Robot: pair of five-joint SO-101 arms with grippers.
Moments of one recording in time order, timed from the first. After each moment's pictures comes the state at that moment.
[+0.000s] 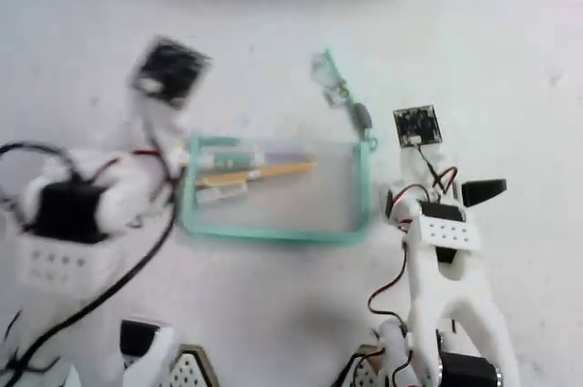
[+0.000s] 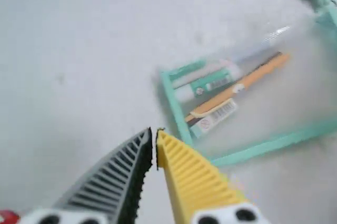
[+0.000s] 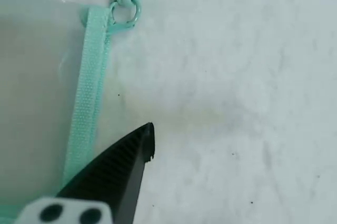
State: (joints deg) left arm -1.5 -44.4 19.0 85.4 -14.3; right arm 6.4 -27.2 63.1 29.5 17.2
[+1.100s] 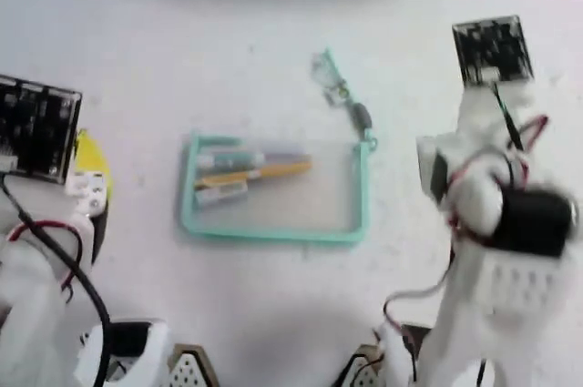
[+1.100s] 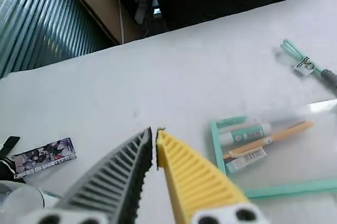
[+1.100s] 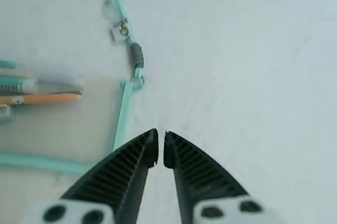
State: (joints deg) left arm -7.6 -51.4 -13.4 101.9 -14.3; right arm 6.4 -41.2 -2.9 97.2 17.2
